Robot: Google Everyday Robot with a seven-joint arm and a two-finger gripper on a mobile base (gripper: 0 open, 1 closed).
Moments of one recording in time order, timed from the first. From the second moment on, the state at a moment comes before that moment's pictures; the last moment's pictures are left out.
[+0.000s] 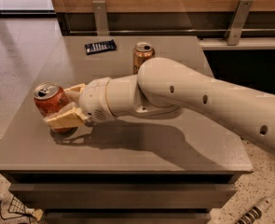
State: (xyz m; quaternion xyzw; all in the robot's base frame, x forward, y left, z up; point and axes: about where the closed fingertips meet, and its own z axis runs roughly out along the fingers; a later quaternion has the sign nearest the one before) arm 0.476 0.179 0.874 -0.55 0.60 0.35 0.46
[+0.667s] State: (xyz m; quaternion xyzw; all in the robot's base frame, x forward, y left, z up) arm 0.468 0.169 0.921 -0.62 0.62 0.29 0.39
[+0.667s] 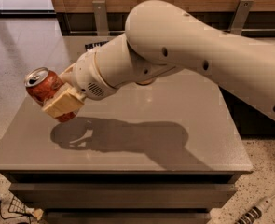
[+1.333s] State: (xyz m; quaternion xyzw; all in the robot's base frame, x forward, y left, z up) arm 0.462 0.156 0.935 -0.64 0.66 0.23 0.32
